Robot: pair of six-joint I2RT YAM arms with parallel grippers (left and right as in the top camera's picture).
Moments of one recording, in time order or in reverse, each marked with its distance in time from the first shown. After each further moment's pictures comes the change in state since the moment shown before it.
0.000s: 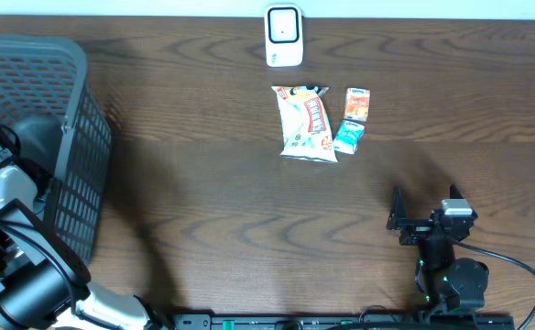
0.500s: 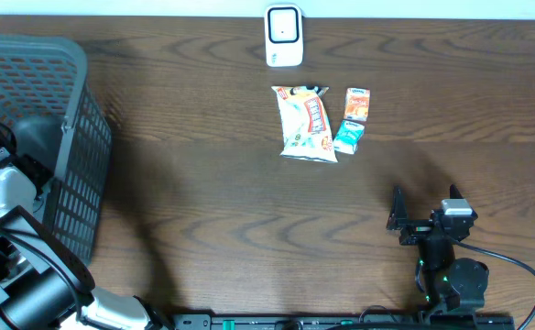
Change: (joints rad) left arm 0.000 -0.041 0.000 0.004 0.002 -0.004; right arm 0.000 0.000 0.000 0.000 0.000 0.000
